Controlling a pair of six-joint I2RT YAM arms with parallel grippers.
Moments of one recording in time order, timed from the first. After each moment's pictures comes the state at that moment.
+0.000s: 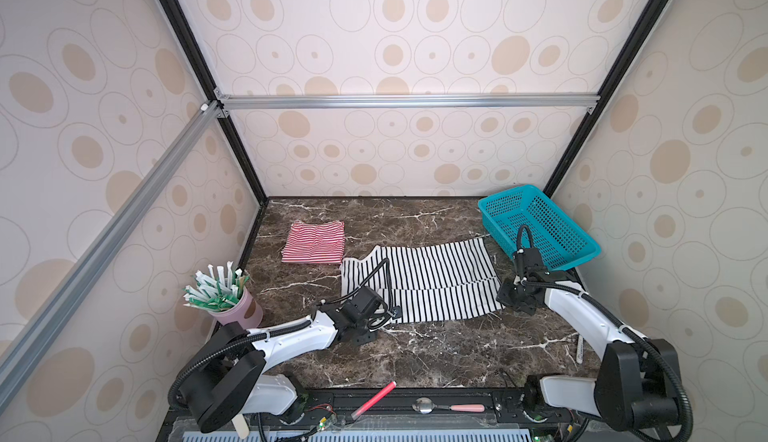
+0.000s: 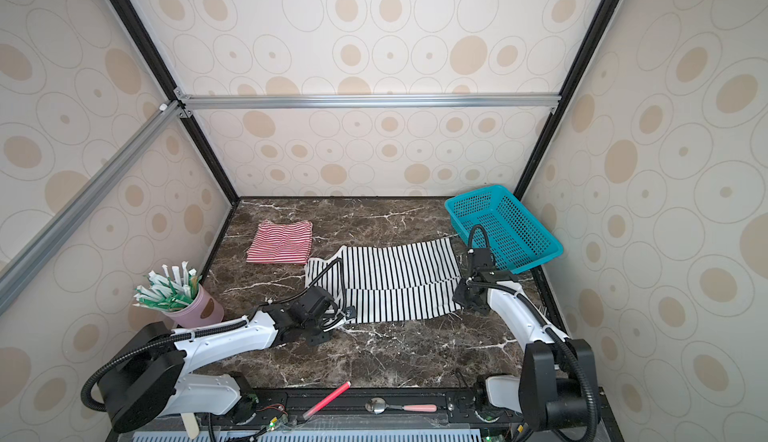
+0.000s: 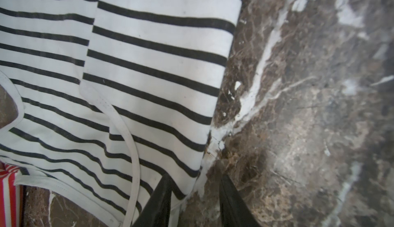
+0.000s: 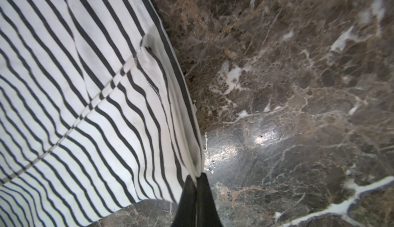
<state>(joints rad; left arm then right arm) -0.79 1.34 0.57 -0.34 -0.11 0.56 0.07 1.27 0.79 -0.75 0.01 0.57</state>
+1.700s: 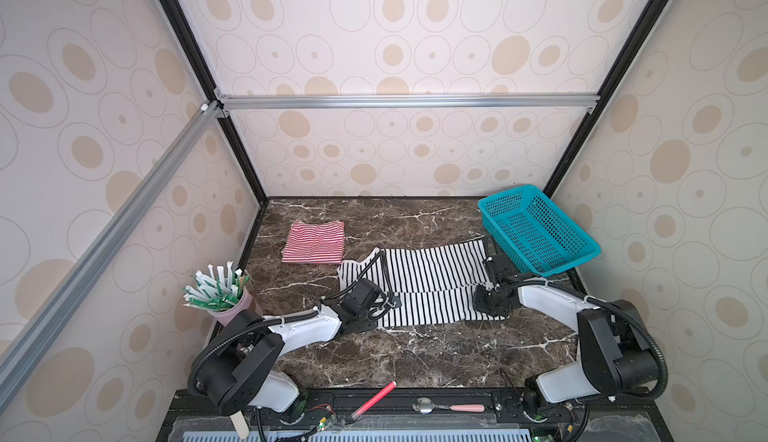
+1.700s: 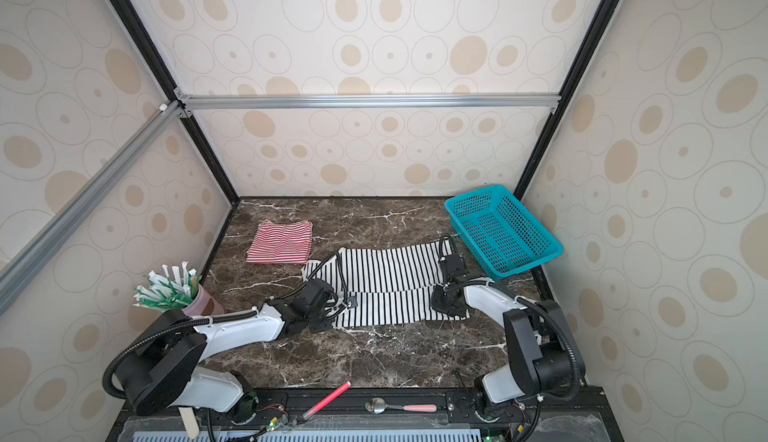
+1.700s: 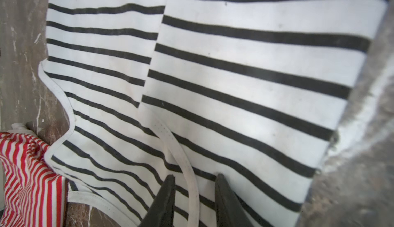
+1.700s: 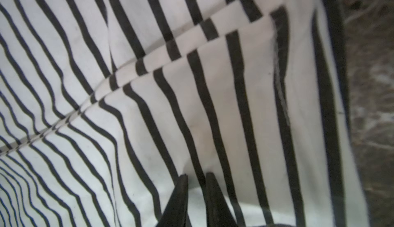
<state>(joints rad) -0.71 1.41 0.57 -0.18 -0.15 0.67 0.28 1.45 0.71 -0.56 -0.07 0.61</state>
